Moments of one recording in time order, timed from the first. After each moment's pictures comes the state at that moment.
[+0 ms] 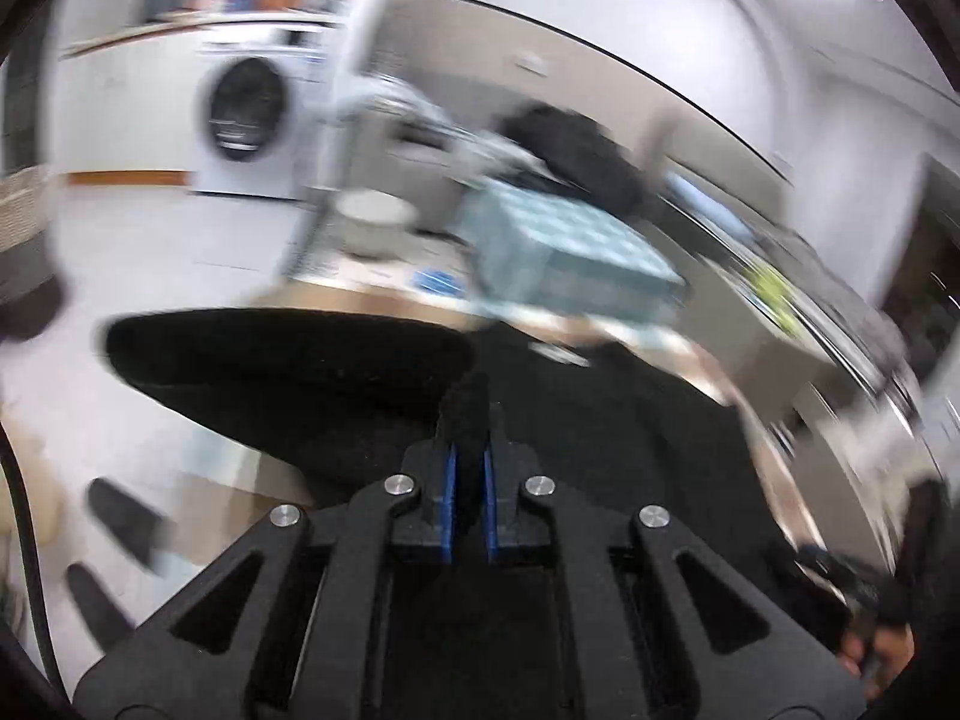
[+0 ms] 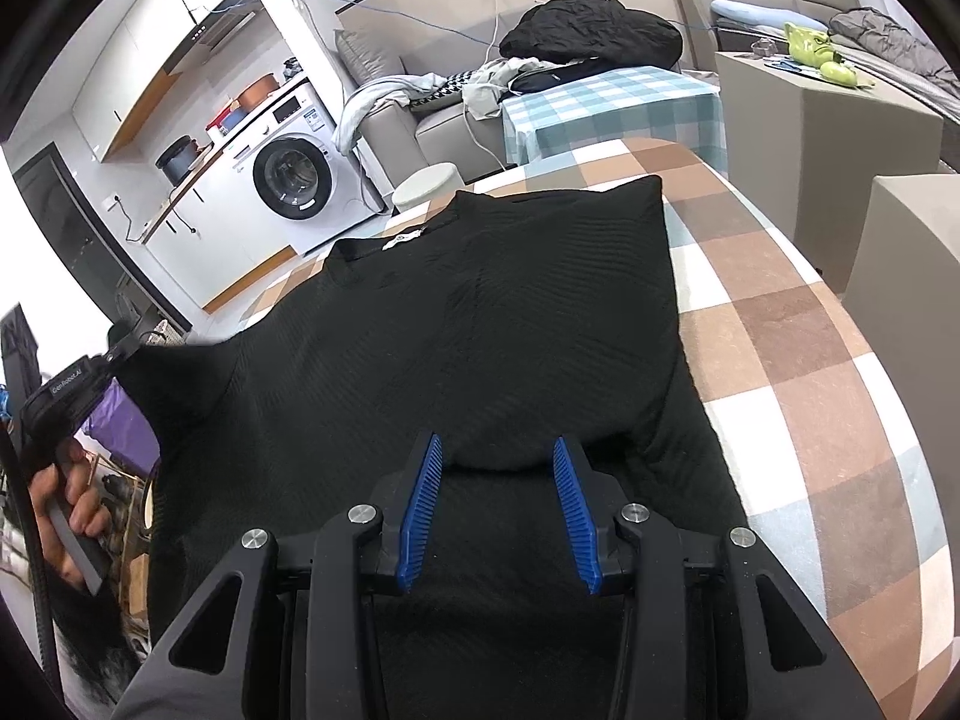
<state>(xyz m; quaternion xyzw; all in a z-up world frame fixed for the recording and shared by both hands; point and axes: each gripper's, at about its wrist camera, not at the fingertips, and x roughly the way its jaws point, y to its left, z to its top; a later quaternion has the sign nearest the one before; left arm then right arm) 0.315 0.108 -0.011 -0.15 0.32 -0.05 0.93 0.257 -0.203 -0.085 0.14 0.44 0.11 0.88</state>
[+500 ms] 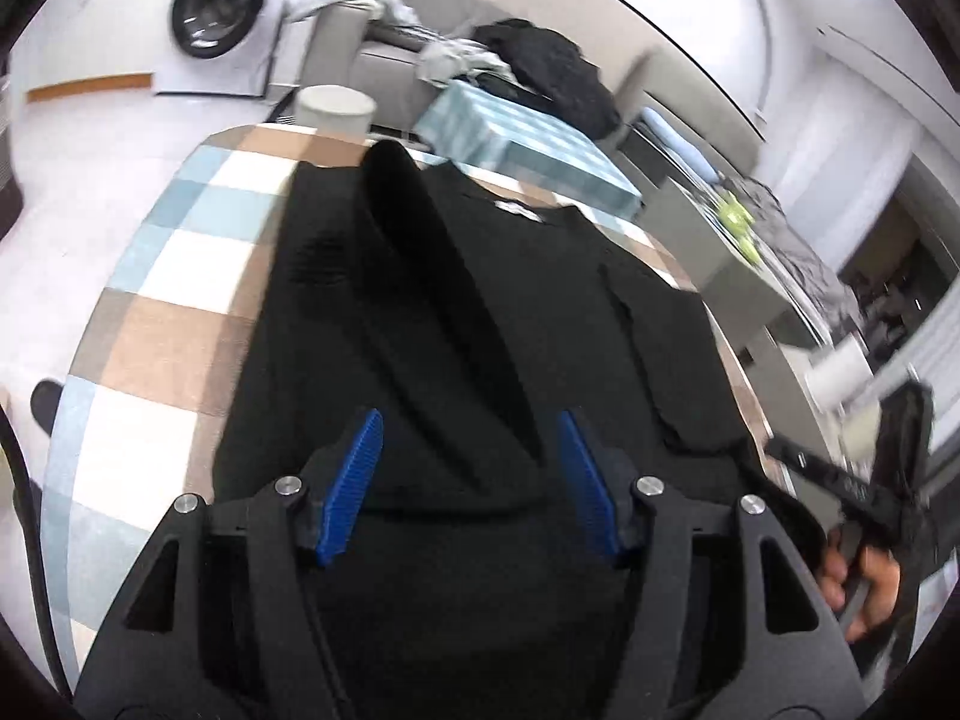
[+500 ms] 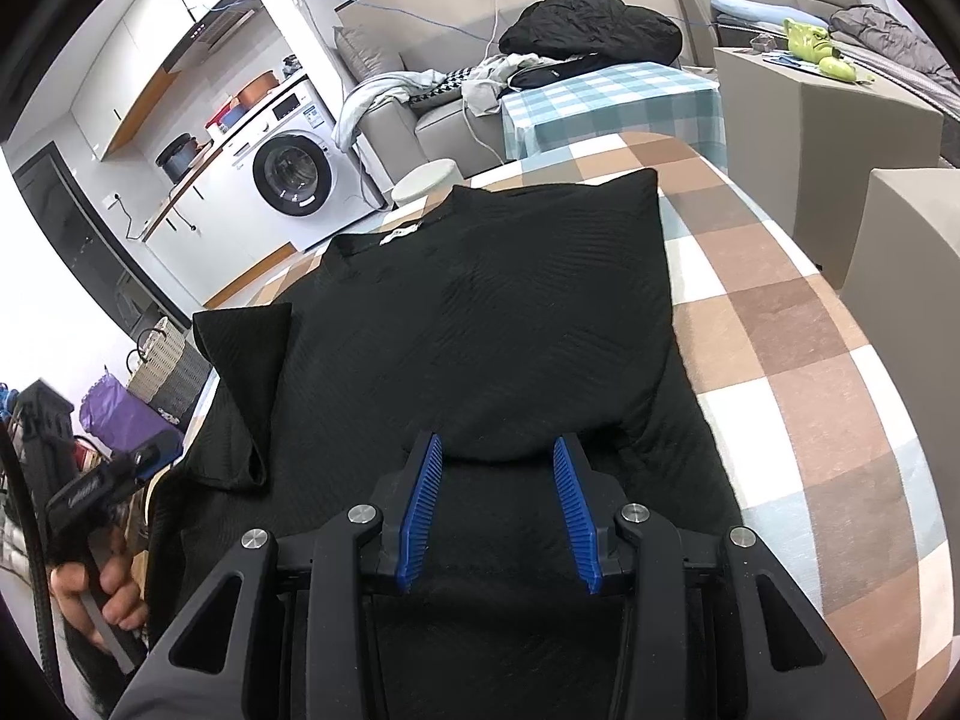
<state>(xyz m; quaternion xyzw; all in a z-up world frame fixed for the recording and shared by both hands) 0.288 0.115 -0.085 -0.21 0.39 -0.06 0.90 0.255 -0.204 -0.090 0.15 0.45 0.11 0.88</state>
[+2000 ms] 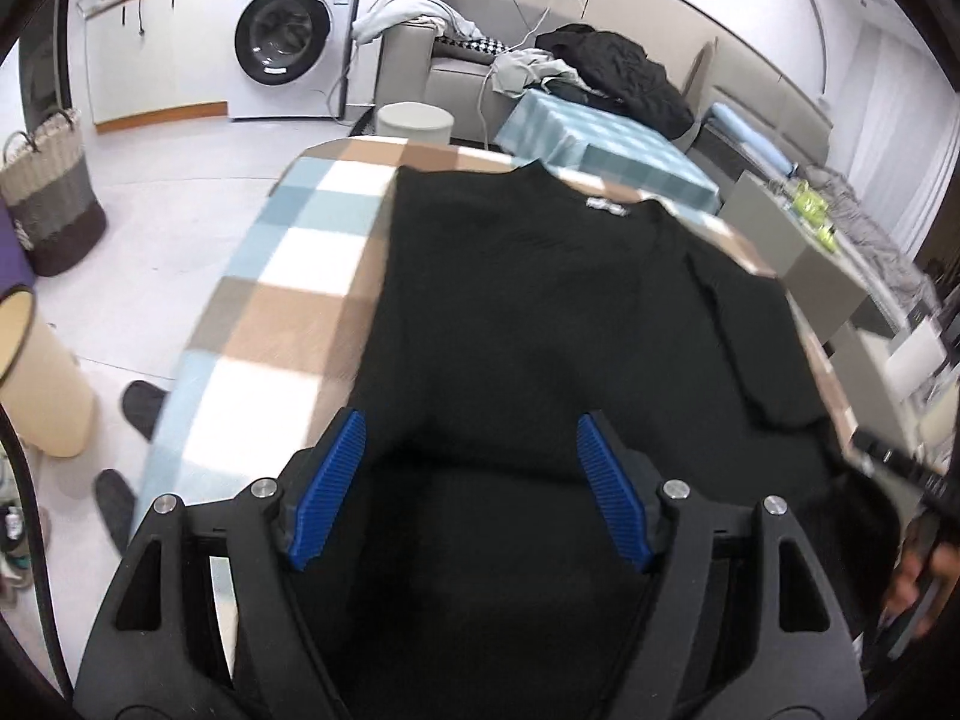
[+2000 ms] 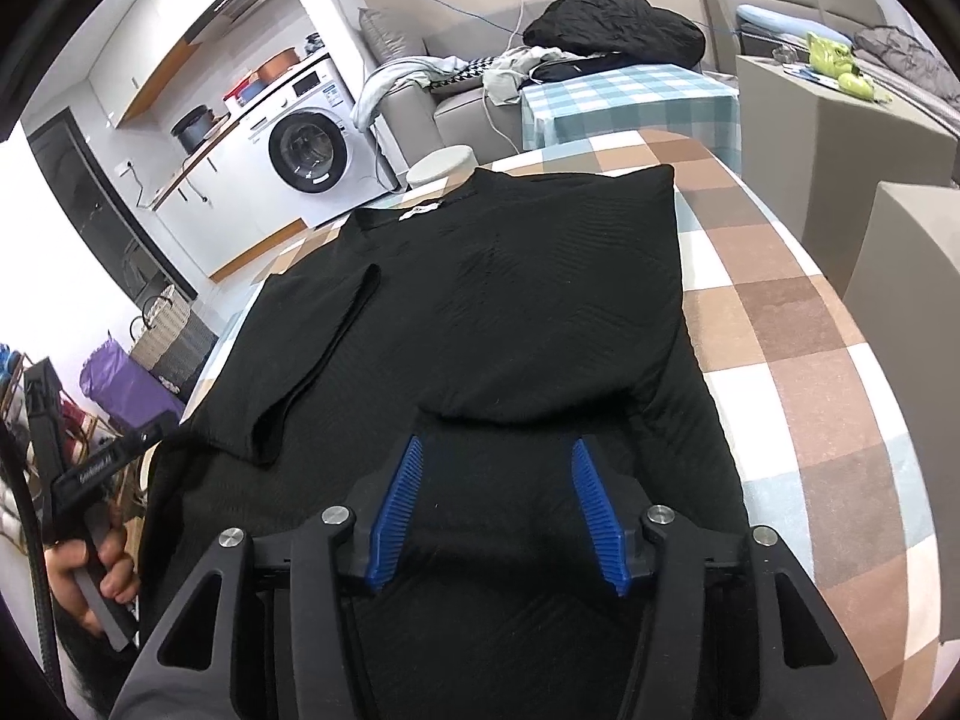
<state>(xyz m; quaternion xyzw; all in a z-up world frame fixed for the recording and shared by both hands) 0.248 0.131 -0.104 -0.14 0.40 0.04 0.91 0.236 -0.195 -0.084 0.11 0.45 0.13 0.88</state>
